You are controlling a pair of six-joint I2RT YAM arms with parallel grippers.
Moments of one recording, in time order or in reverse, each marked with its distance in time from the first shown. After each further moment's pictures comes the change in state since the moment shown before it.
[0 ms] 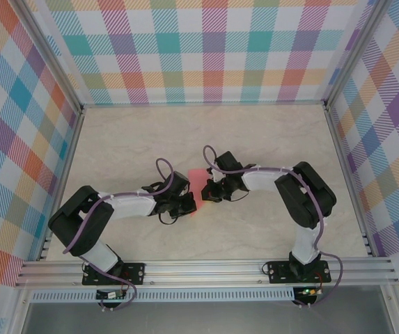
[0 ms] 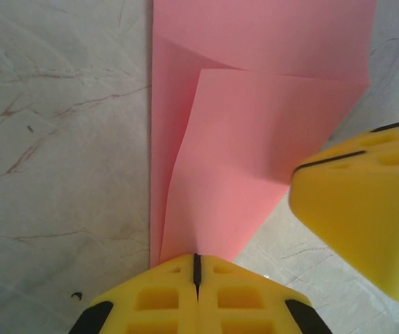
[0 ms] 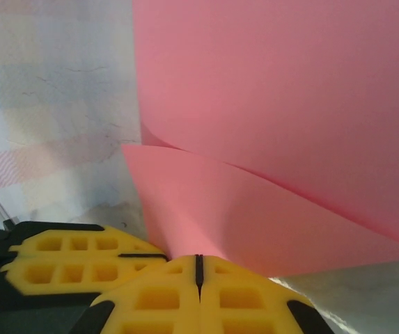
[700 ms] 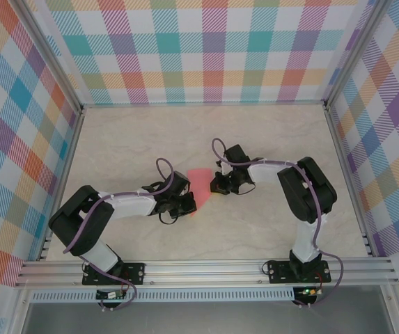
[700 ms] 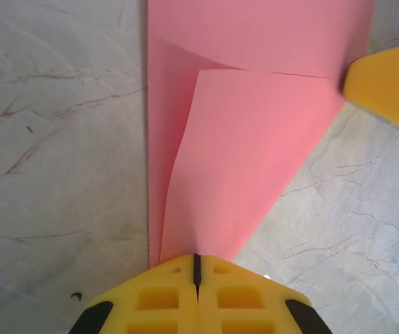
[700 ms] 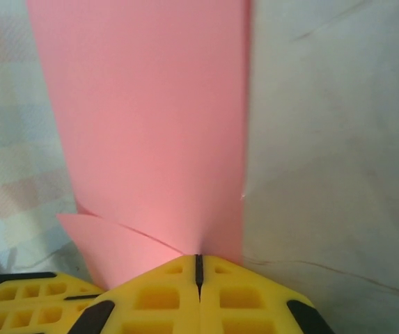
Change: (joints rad) left arm 0.000 0.002 0.005 -0.008 0.000 0.000; right arm -0.118 0.018 0.037 -0.058 0.074 -0.074
